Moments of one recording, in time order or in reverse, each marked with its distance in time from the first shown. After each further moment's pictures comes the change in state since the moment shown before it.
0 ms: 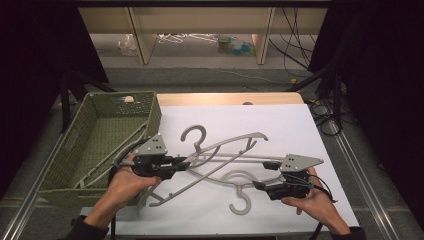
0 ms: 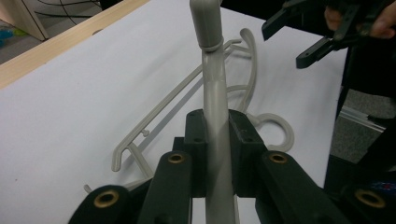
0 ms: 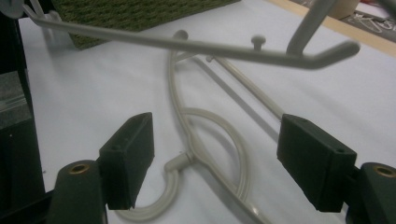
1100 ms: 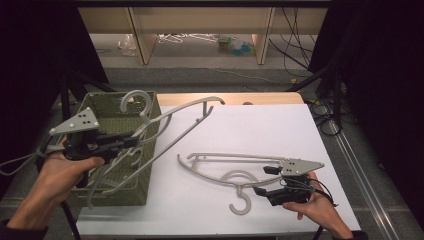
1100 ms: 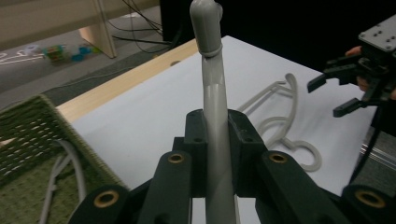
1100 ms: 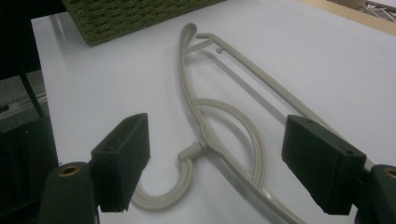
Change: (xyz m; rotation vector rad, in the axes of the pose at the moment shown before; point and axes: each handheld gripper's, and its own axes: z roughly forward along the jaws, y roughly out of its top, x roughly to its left) left arm 0.036 0.019 -0.121 -0.109 0.203 -0.079; right arm 0.005 -0.009 -0.001 0.008 0.032 0.029
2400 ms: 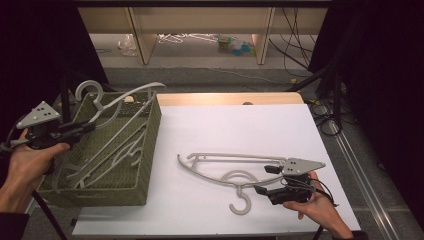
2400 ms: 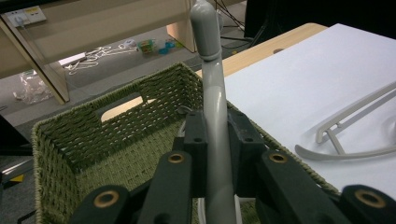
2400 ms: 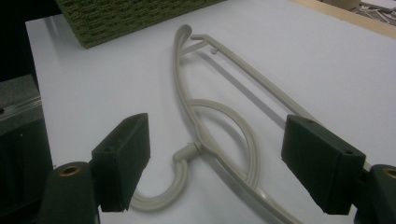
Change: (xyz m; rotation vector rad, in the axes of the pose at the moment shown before) left arm 0.093 -0.044 -0.028 -0.001 0.299 -0.029; right arm -0.002 -0.001 -0.001 -0.007 -0.014 0.009
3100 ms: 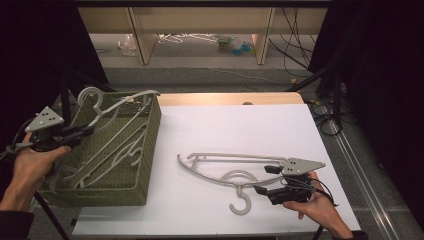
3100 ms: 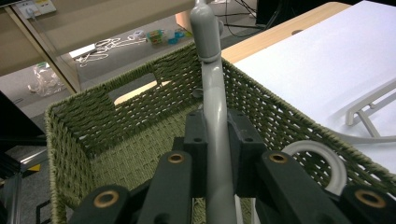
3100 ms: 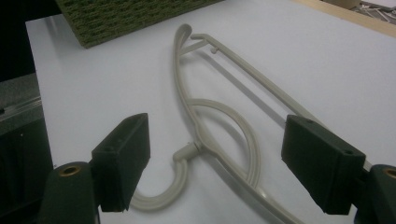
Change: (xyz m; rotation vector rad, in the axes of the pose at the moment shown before) left arm 0.014 -0.023 0.012 0.036 0.040 0.022; right arm 0.000 0.000 0.000 0.001 0.001 0.002
